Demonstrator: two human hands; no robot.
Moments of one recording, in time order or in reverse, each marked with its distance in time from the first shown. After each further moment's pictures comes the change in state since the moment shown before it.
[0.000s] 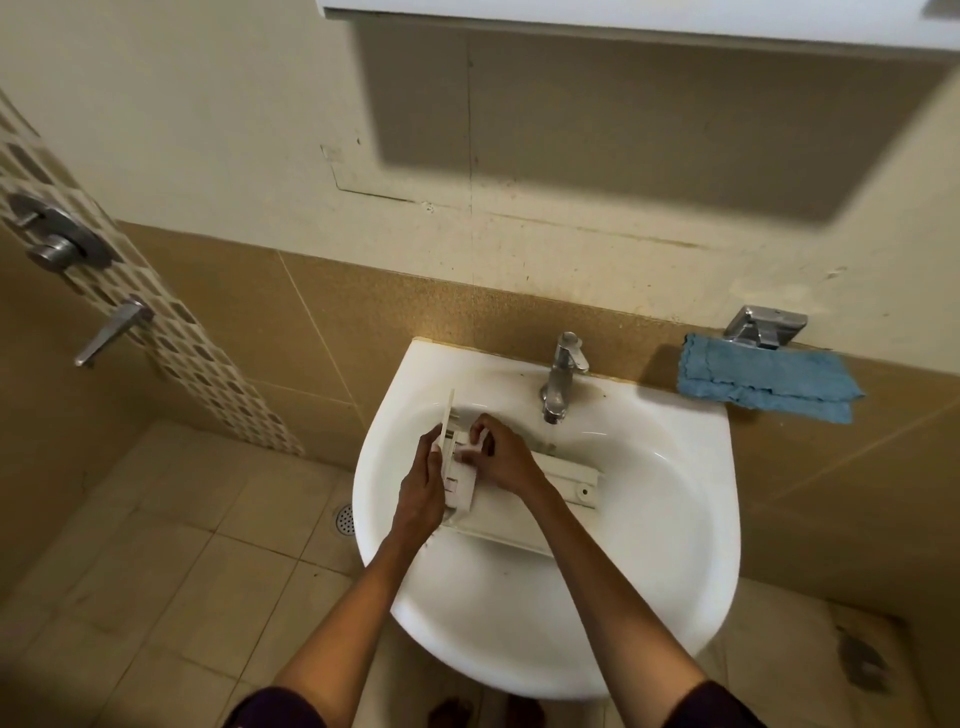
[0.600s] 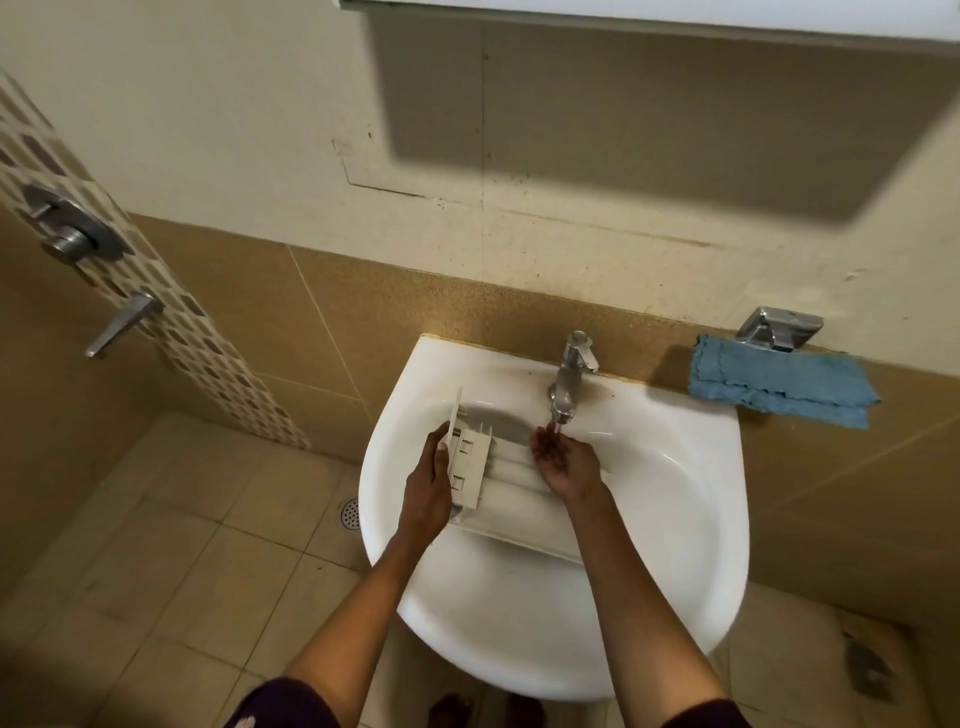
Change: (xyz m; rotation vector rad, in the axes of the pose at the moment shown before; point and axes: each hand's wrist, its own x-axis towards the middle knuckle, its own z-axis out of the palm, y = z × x) left_hand -0.003 0.000 0.000 -0.024 0.022 0.037; right_hand -0.002 0.036 -0.036 1.722 0.403 0.585
